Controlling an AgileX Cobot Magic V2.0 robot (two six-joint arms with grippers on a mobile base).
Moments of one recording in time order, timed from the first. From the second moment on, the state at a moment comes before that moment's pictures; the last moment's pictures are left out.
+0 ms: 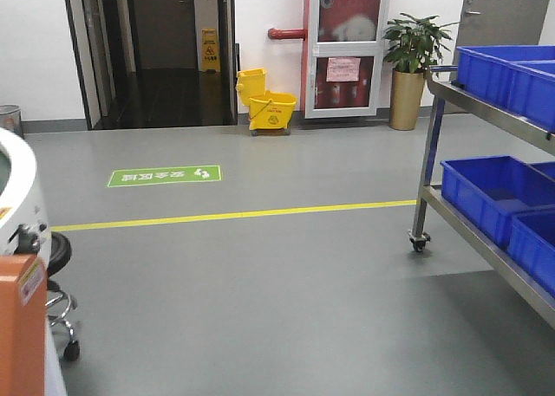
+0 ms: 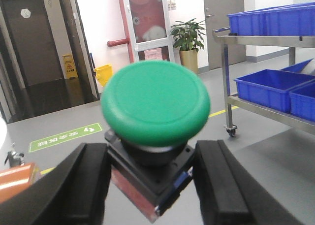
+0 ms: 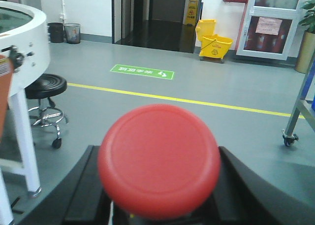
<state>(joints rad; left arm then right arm) 0.00 0.31 -0.20 1.31 -0.25 -1.21 0.09 0.45 -0.17 -1.29 -0.22 1.19</state>
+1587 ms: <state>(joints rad) 0.00 0.31 -0.20 1.31 -0.25 -1.21 0.09 0.45 -0.17 -1.29 -0.22 1.19</state>
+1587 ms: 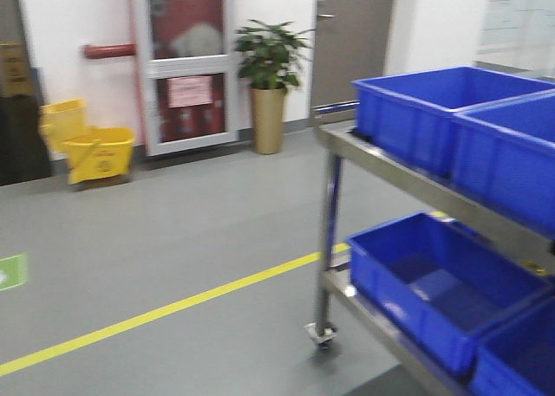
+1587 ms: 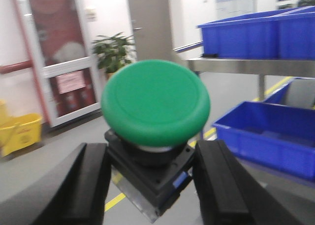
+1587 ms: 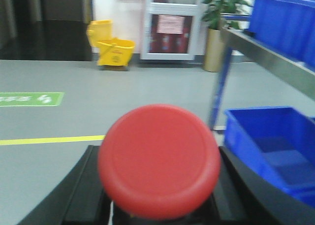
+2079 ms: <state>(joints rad) 0.00 0.31 -0.20 1.31 -0.25 -1.21 0.09 0.45 -0.17 -1.29 -0.22 1.19</state>
